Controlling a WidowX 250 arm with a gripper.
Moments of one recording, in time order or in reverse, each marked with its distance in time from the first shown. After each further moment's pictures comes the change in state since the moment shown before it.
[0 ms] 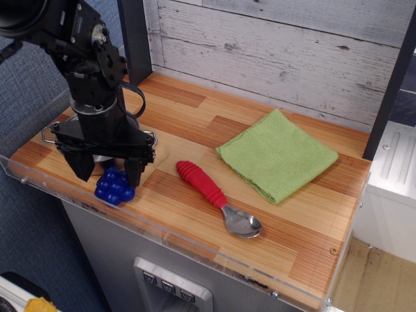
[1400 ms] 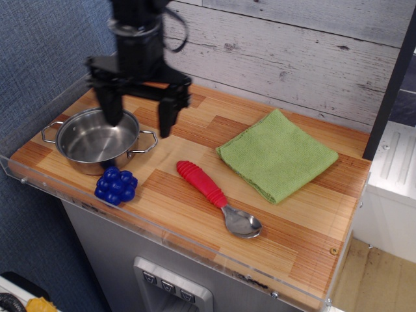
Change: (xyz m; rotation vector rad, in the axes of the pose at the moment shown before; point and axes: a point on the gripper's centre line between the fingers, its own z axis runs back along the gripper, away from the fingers) arm 0.025 -0.026 0.058 0.005 0.048 -0.085
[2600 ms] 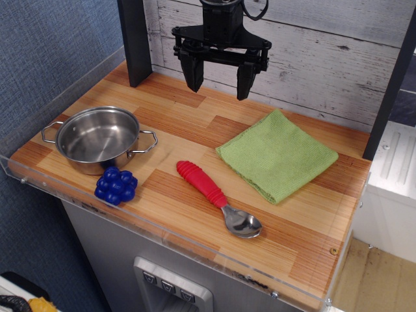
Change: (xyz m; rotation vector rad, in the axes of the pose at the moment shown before) arm 0.083 -0.073 -0.004 -0.086 -0.053 -0.074
